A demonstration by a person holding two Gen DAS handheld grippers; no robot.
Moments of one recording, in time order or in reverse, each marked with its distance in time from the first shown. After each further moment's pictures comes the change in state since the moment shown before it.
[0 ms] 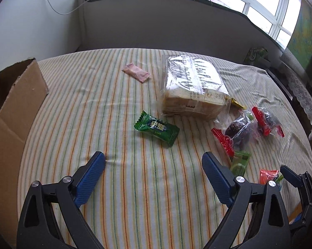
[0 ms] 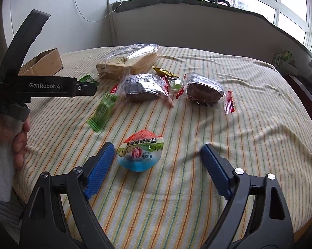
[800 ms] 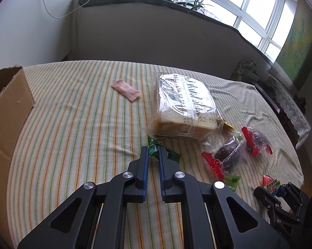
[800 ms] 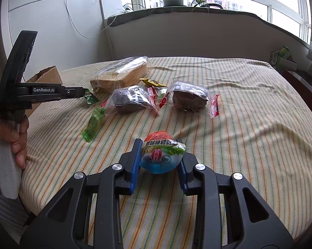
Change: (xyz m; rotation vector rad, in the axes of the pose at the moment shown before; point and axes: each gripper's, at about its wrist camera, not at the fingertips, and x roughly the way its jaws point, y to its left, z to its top) left arm -0.002 0.006 0.011 -0.023 -0.086 -0.133; right arm -0.008 -0.024 -0.005 0.073 -0.087 0.043
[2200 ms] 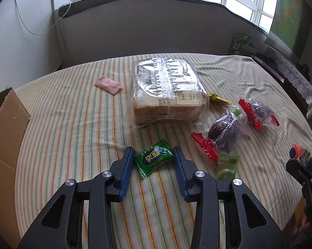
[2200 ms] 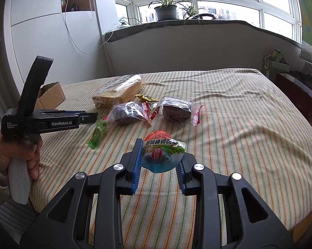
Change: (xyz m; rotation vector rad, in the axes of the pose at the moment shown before) left arm 0.010 -0.031 -0.010 0.186 0.065 0.091; right arm -0.034 -0.014 0.000 0.037 -0.086 -0.001
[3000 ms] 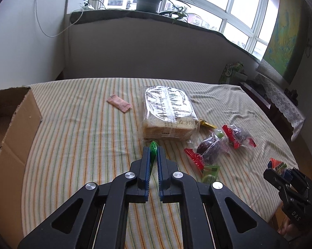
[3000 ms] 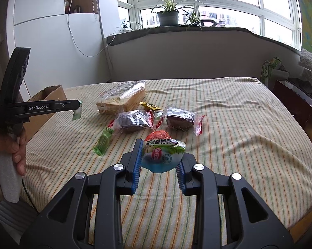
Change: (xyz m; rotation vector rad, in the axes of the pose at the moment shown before) left arm -0.048 0.028 0.001 -0.104 -0.138 -0.100; right arm -0.010 0.012 0.012 -0.030 -0.030 -0.015
